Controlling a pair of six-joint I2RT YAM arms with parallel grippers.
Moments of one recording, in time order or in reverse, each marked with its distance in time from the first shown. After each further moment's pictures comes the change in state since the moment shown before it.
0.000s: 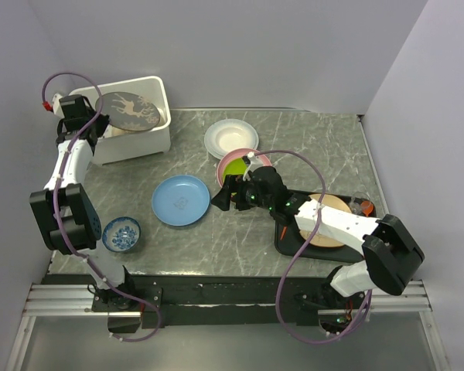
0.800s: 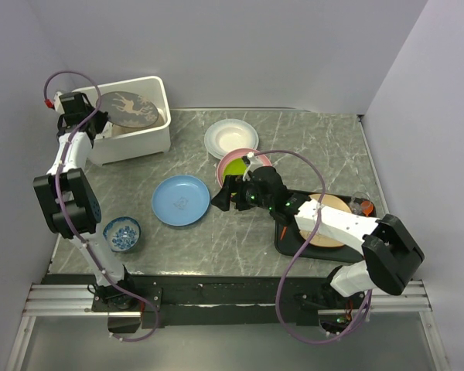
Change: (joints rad) left arm 0.026 0.164 0.122 0.019 0.048 -0.006; right arm 0.000 0.000 0.000 -0.002 -0.004 -0.003
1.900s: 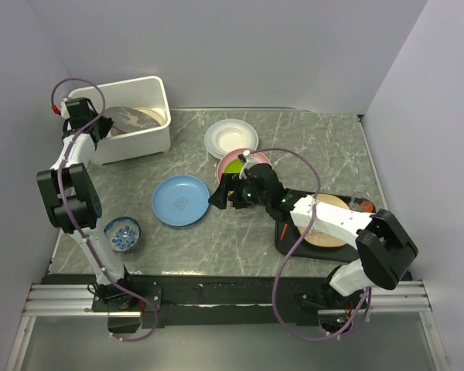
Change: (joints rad) left arm 0.000 0.074 -0.009 0.027 0.010 0.011; right arm 0.000 0.053 0.047 -0.013 -0.016 0.000
